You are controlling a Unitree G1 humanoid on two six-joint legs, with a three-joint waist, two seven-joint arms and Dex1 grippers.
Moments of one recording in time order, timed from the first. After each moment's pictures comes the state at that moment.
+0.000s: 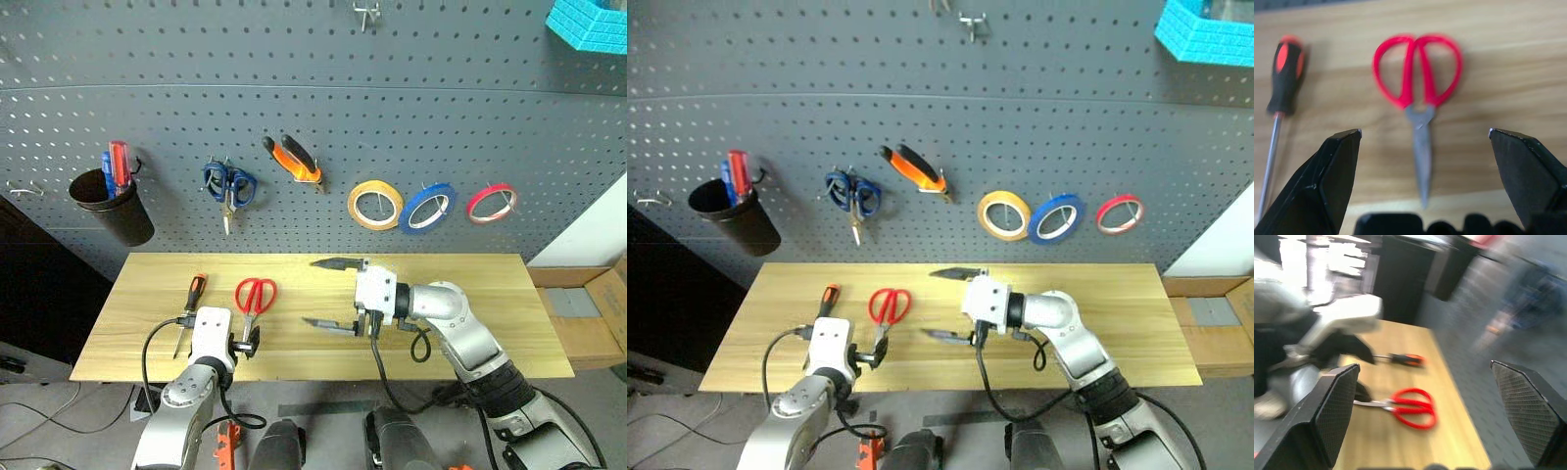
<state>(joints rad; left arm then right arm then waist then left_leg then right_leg) 0.15 0.28 0.06 -0.21 -0.13 0.56 -0.09 -0.42 -0.31 0.41 0.00 0.08 -0.15 0.96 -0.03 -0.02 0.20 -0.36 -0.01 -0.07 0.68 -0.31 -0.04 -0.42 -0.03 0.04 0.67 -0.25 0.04</state>
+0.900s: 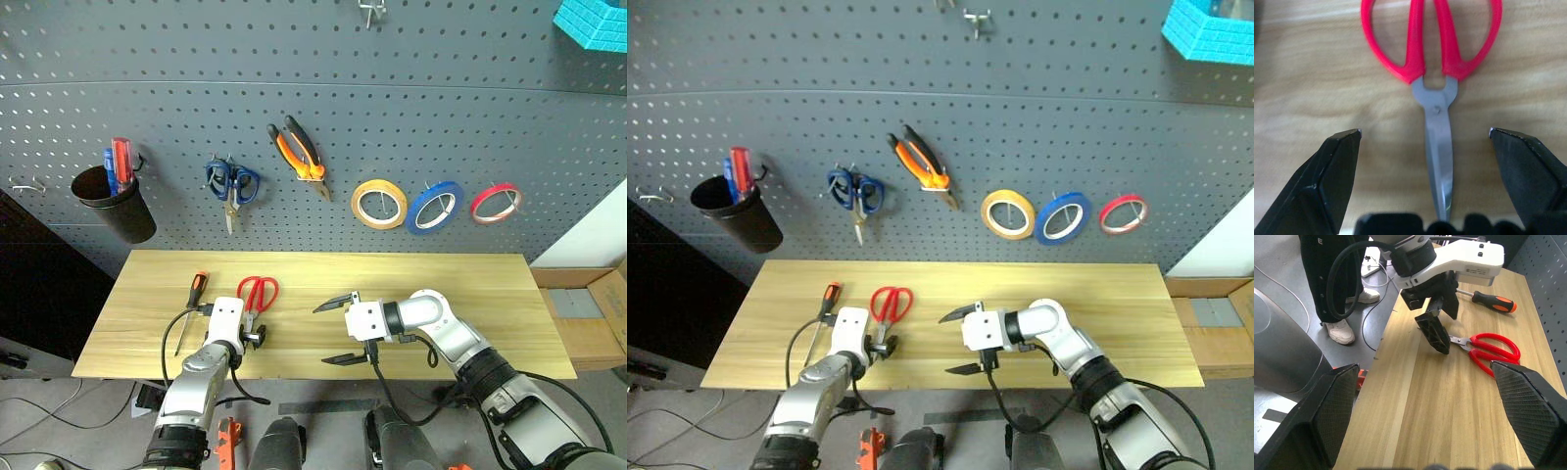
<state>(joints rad) -0.13 0.28 0.04 0.20 -0.07 0.53 -0.18 -0.52 -0.32 0.50 0.40 -0.08 -0.35 1.11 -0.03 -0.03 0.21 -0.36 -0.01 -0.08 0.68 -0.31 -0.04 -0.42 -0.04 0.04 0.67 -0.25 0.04</state>
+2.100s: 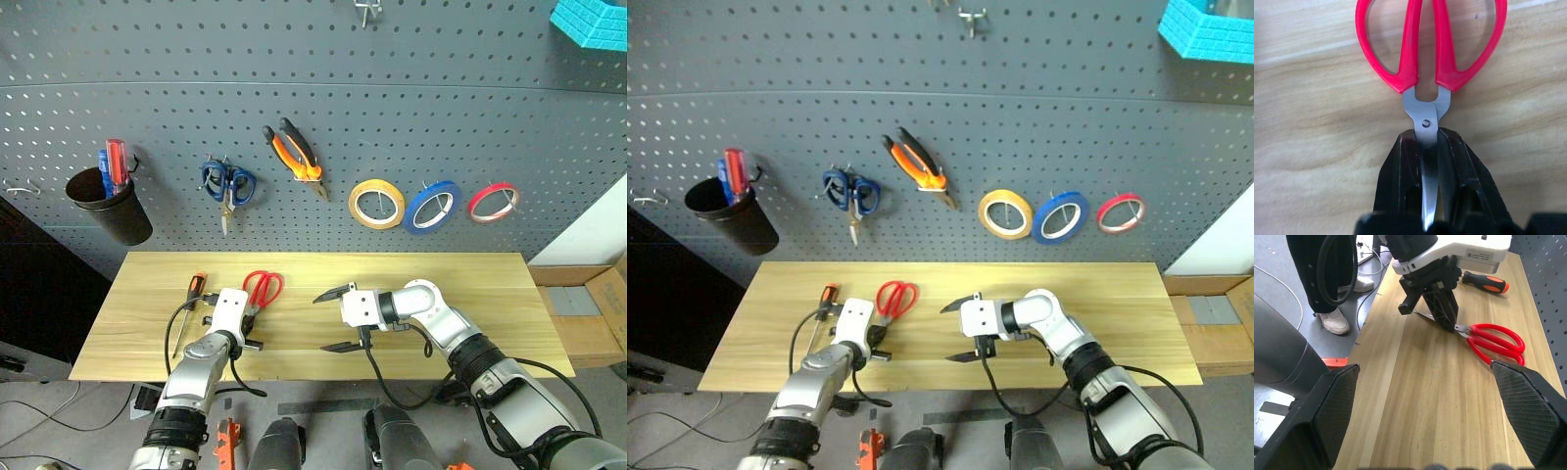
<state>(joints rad) -0.16 0.31 0.01 0.25 -0.05 0.49 -0.23 -0.61 -0.28 0.49 0.55 -0.10 -0.38 1.09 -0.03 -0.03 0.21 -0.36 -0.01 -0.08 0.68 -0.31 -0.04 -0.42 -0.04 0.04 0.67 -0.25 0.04</state>
